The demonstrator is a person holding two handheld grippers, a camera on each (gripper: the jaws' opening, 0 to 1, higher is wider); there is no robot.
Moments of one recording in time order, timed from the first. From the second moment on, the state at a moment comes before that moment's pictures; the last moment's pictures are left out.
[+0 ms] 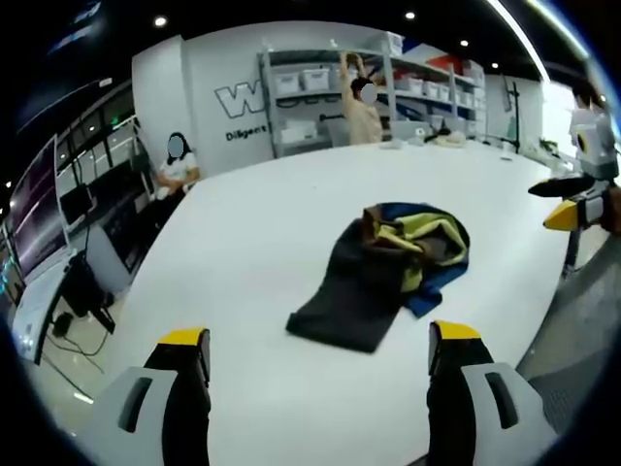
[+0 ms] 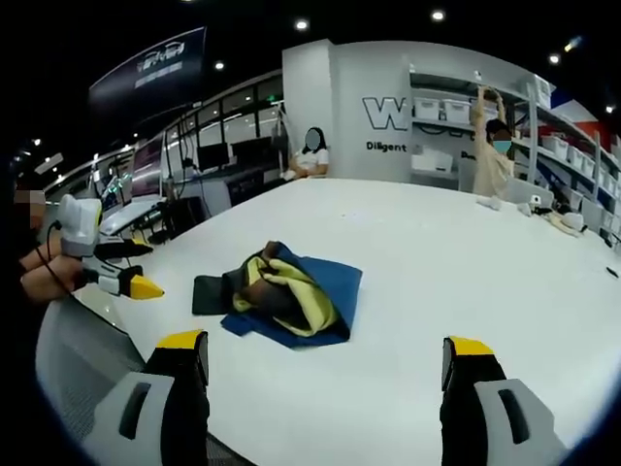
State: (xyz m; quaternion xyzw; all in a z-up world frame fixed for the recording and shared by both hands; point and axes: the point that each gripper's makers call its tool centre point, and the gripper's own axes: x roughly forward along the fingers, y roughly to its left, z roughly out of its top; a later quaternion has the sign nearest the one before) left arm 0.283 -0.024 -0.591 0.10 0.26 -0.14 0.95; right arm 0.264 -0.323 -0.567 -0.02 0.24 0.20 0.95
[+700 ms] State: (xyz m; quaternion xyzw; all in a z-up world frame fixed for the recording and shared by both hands) left arm 0.283 -0.021 -0.592 0.09 0.26 -0.13 0.95; right arm 0.263 -0.322 -0.569 -0.03 0.25 0.20 0.95
